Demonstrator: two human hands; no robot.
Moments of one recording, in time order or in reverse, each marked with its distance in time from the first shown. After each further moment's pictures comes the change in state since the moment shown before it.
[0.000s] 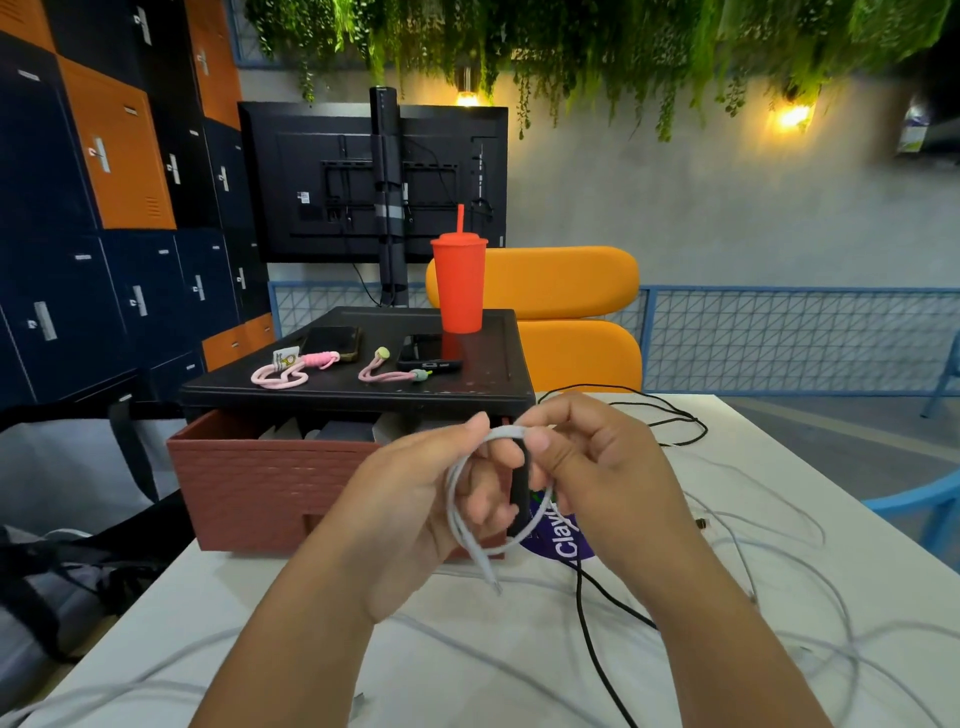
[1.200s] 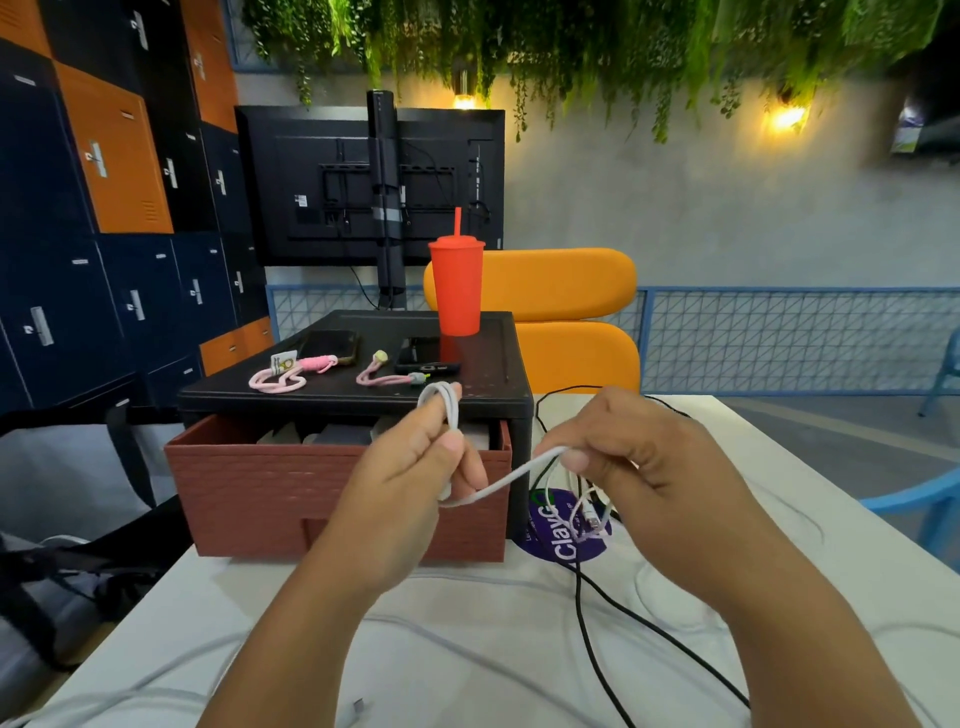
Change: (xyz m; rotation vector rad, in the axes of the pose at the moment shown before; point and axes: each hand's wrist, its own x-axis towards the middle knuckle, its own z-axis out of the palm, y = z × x) left_hand 0.009 -0.011 -0.020 0.554 0.098 0.343; right_hand 0.001 -0.002 -0.033 -0.529 -0.115 -0.376
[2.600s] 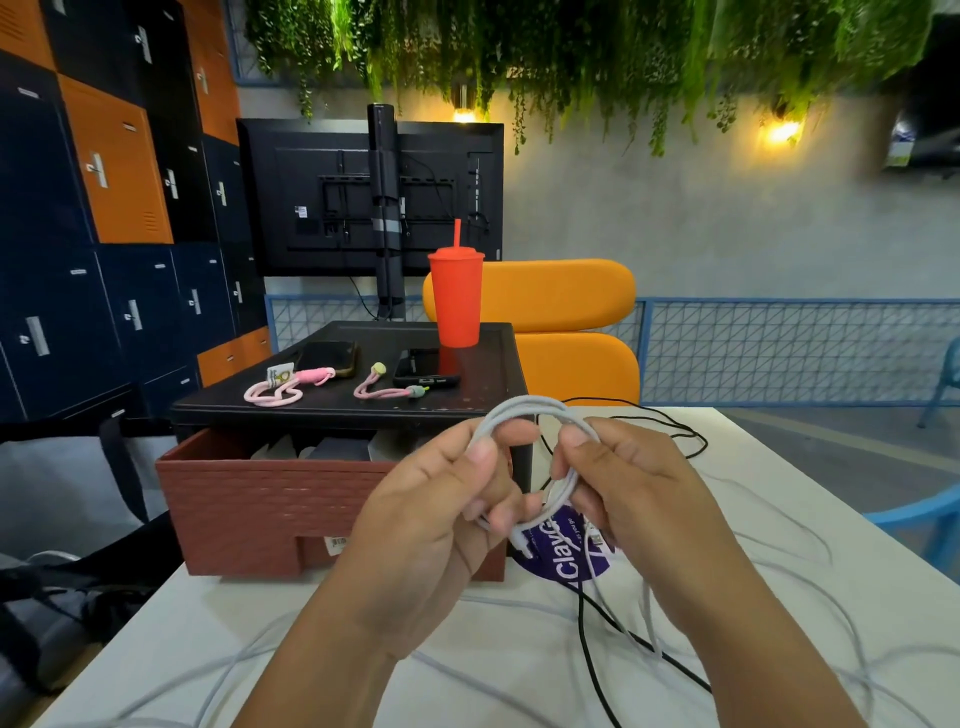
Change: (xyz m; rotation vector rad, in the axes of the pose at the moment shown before) left_hand -0.003 0.003 0.021 -0.768 -0.152 -0.070; right_hand 0.004 -0.011 0.017 0.504 0.119 0.472
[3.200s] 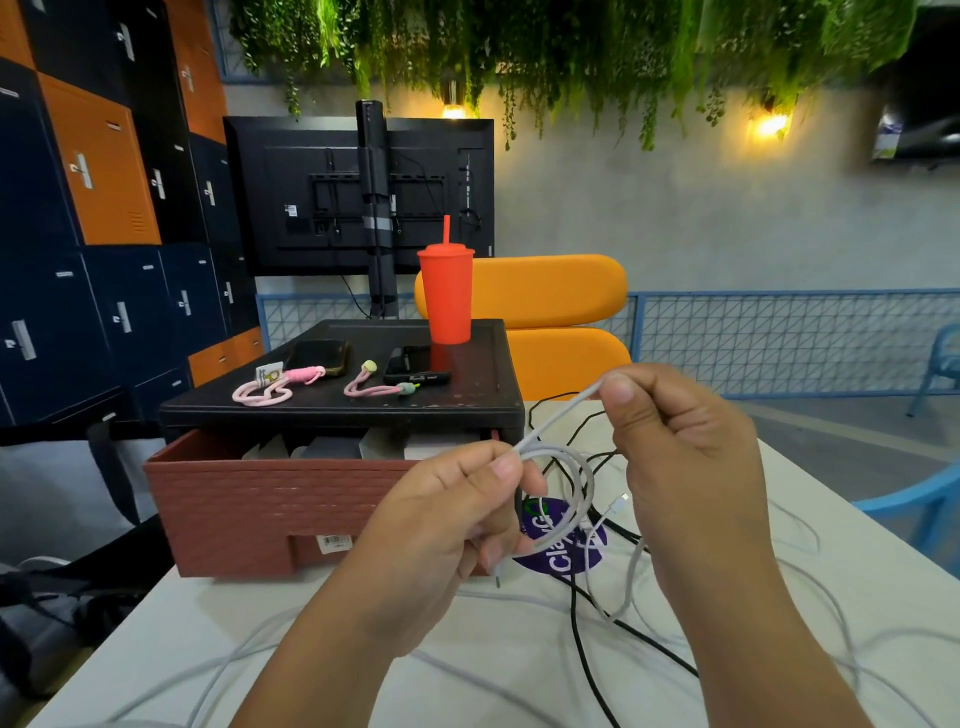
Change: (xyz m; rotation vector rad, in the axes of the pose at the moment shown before) left_hand 0.000 -0.001 0.004 0.302 -0.031 -0.056; right_hand -0.001 -0.009 -0.006 0.083 0.362 -0.273
